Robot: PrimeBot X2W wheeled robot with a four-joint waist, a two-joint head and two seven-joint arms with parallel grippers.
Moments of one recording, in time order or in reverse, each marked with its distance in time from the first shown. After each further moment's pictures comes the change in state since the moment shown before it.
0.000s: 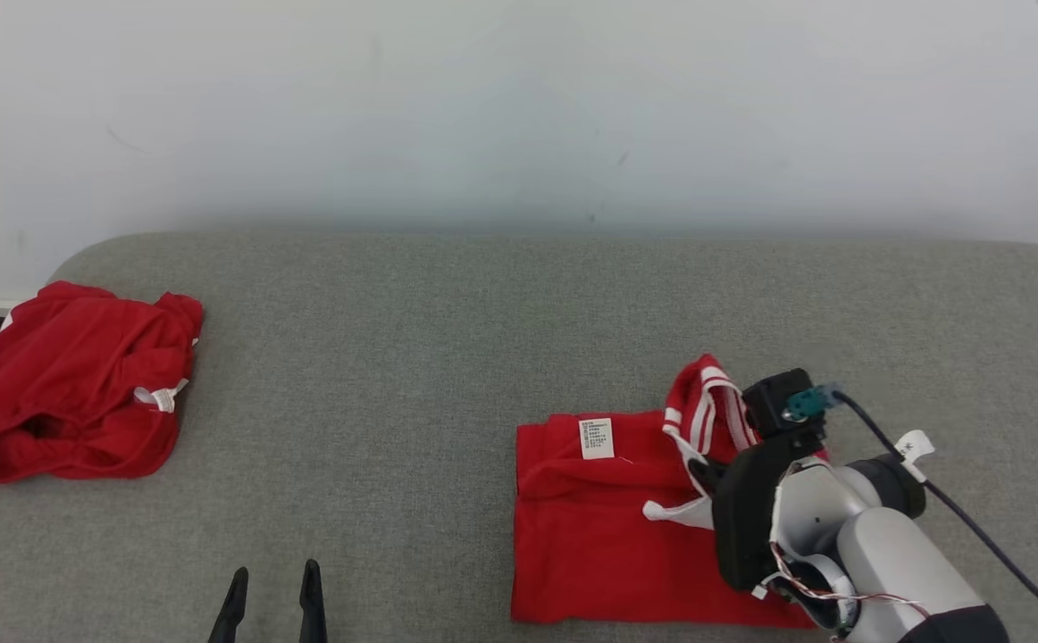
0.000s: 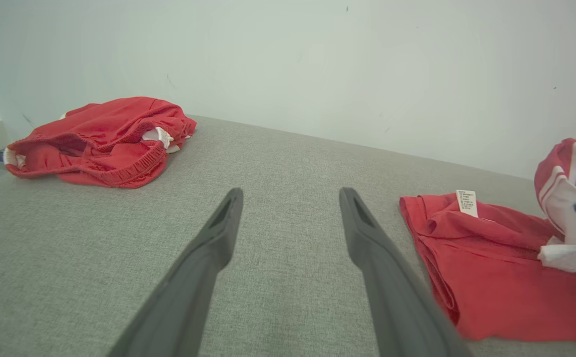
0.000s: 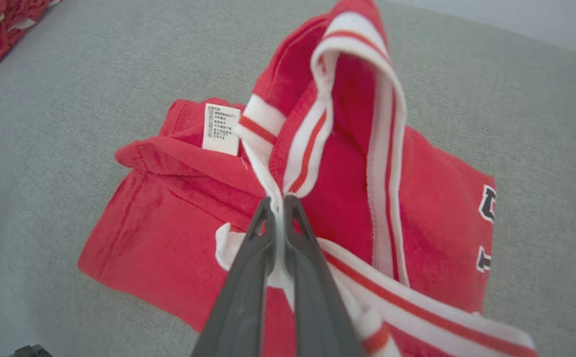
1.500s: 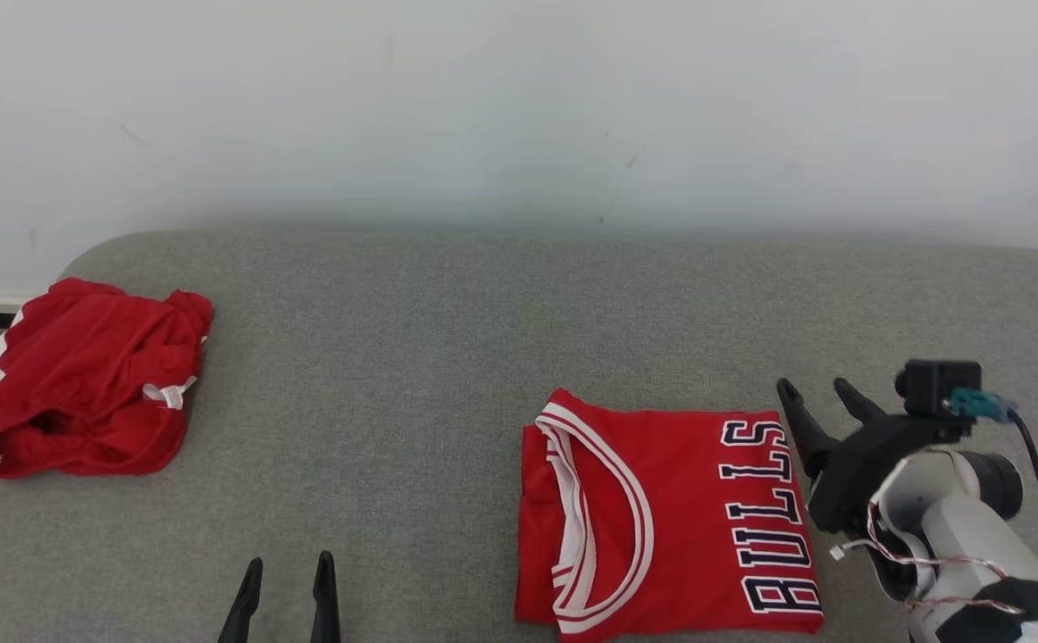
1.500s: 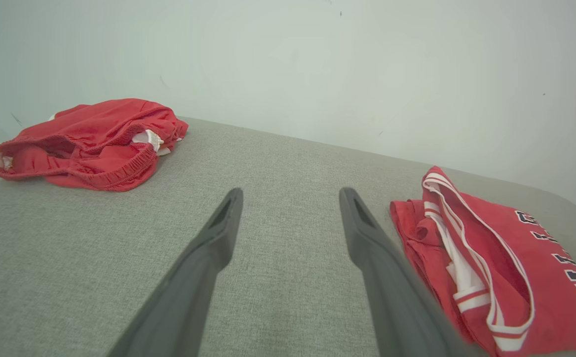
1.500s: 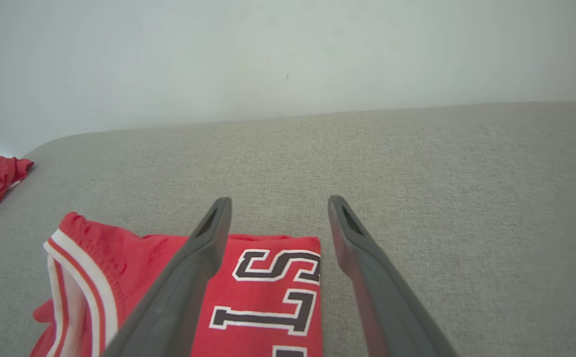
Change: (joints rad) left arm -0.019 0.000 -0.027 0.007 -0.016 -0.001 0.000; right arm -0.129 -0.050 -0.062 0.340 0.180 0.000 -0.515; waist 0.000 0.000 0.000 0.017
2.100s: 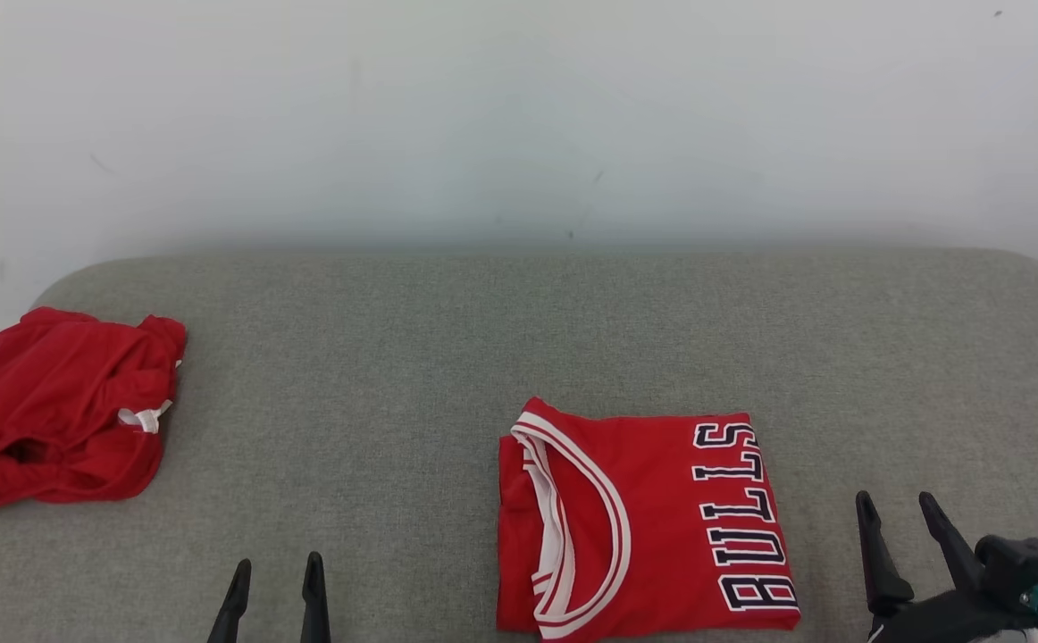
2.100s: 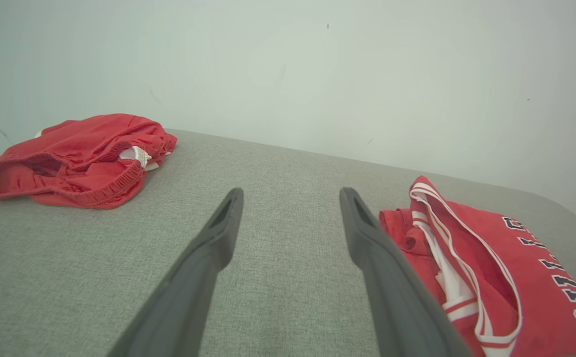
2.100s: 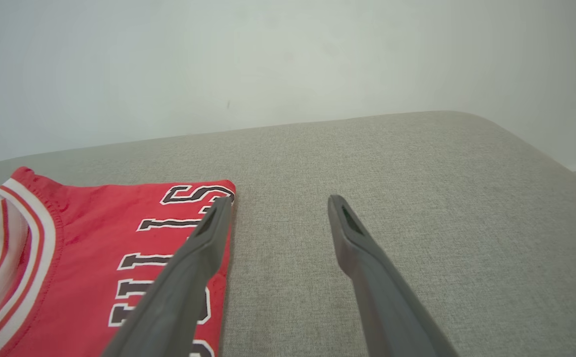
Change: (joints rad) left arm 0.006 0.000 0.018 -0.011 0.008 -0.007 0.000; right arm 0.403 0.021 -0.236 -0.229 -0.203 0.000 -0.278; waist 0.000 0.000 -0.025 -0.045
